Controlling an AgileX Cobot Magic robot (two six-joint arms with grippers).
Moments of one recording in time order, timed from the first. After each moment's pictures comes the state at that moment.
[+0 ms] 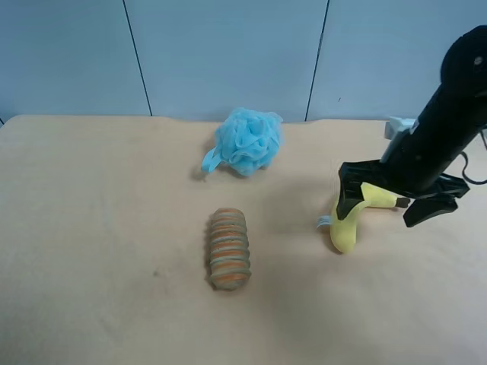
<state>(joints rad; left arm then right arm) 0.04 0.00 -0.51 -0.15 1.06 0.21 0.24 1.61 -0.91 0.17 0.85 0.24</state>
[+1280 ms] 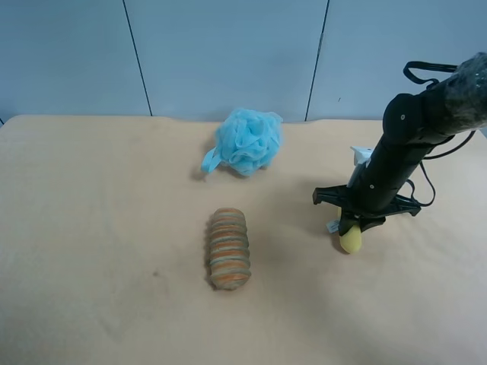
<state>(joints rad) 0.04 0.00 -0.51 -0.15 1.06 0.21 0.25 1.89 -0.93 0.17 0.61 0.24</state>
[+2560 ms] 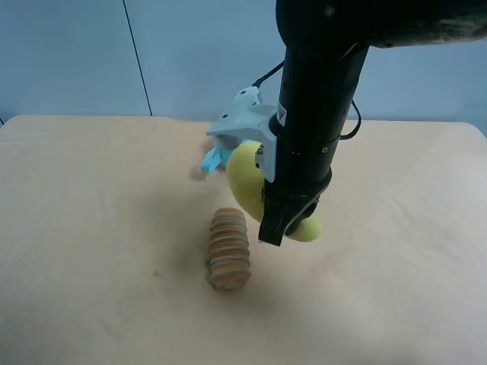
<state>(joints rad) -0.11 0.30 -0.66 -0.24 1.15 0.37 0.84 1.69 -1.26 0.04 1.16 -0.32</state>
